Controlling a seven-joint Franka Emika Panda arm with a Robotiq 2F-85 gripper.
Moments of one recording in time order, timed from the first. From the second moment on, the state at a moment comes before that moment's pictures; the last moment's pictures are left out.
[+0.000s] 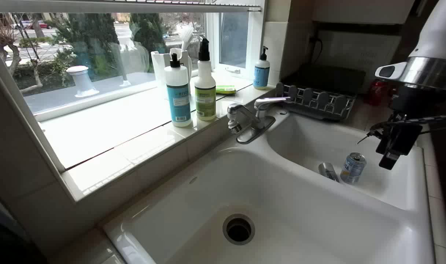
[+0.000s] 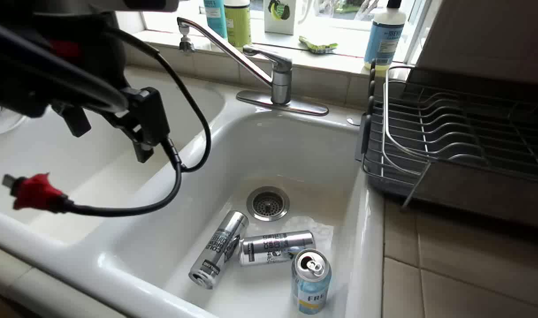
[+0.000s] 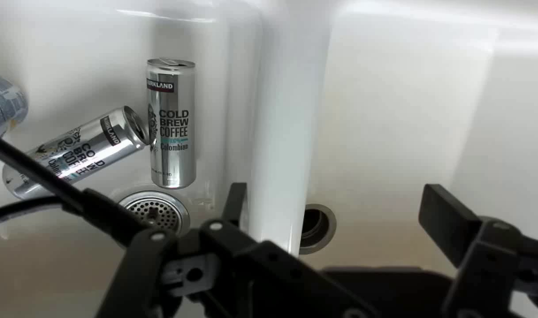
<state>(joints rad) 0.04 -0.79 -0.18 -2.76 0.09 1.99 -0.29</state>
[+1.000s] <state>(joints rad) 0.17 -0.54 0.04 -2.46 0.07 2.05 -0.28</state>
